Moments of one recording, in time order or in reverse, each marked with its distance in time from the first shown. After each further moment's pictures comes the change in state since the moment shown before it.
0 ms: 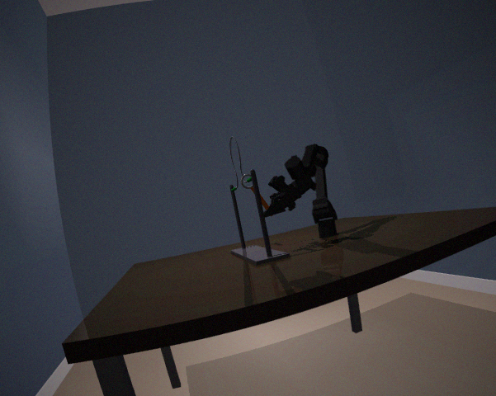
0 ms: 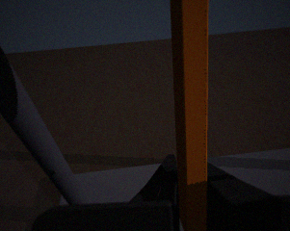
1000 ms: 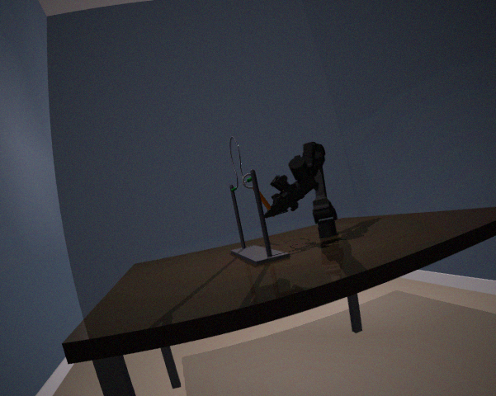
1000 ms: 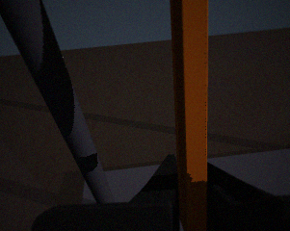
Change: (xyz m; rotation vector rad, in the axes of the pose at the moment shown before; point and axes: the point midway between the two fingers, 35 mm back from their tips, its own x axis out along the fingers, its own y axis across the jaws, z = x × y) arm -0.001 0.026 -0.002 0.008 -0.008 0.004
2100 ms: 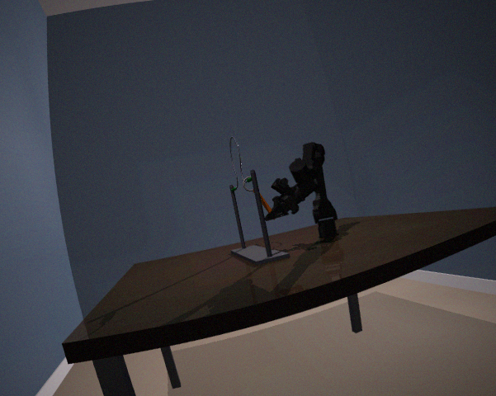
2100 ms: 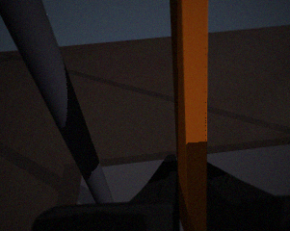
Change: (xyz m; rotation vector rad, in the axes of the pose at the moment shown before) arm 0.004 0.000 -0.009 -0.005 0.002 -0.003
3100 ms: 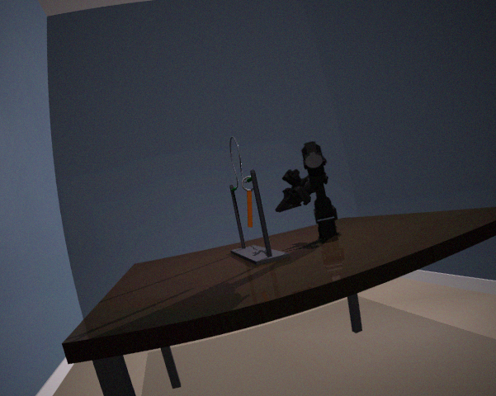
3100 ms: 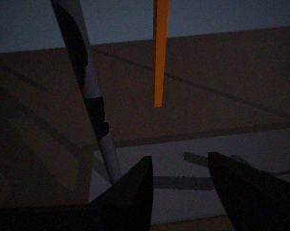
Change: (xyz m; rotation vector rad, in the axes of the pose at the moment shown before) arm -0.049 0.000 -0.002 0.000 0.006 0.000
